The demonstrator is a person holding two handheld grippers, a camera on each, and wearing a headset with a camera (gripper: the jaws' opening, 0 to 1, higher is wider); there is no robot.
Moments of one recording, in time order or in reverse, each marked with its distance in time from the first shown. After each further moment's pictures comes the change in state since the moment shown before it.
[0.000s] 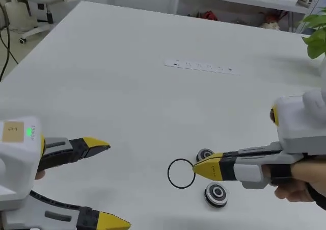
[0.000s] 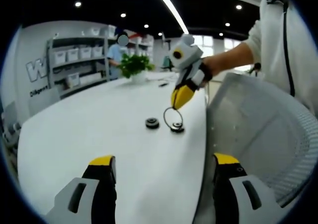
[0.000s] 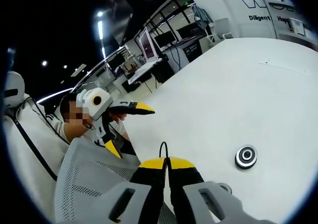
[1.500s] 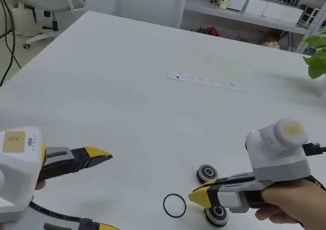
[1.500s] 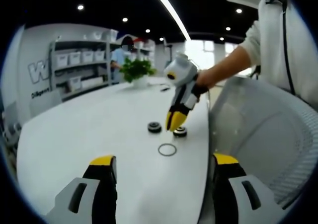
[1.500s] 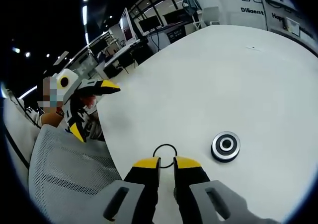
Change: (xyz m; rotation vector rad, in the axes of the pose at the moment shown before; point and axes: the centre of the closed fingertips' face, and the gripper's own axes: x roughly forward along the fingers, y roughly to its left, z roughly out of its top) left arm 0.004 0.004 0.003 -0.001 -0.047 0.014; right arm 0.007 -0.059 -0.033 -0.007 0.127 -0.166
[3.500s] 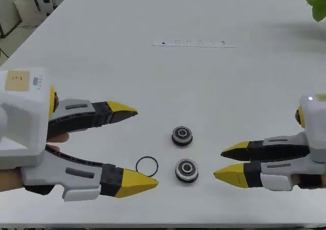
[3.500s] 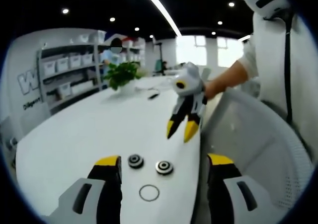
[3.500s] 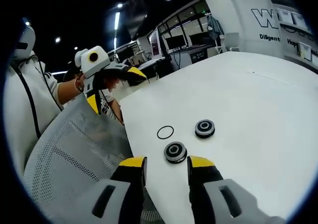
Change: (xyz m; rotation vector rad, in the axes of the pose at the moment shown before) left arm 0.077 -0.049 0.086 0.059 0.032 -0.055; right arm -0.085 -0.014 -0.038 -0.196 -0.166 0.143
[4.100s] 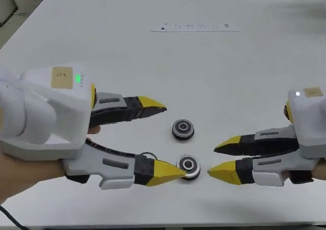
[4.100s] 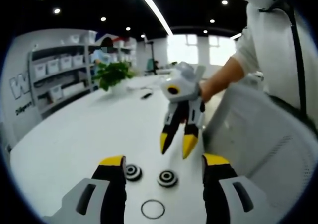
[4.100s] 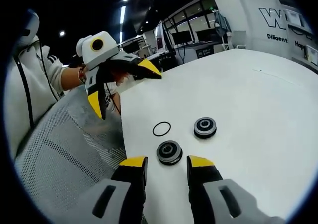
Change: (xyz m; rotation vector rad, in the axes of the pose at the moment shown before) left arm 0.047 0.010 -0.006 0.037 0.009 -0.073; right arm 0.023 -0.012 -0.008 -0.043 0.048 0.047
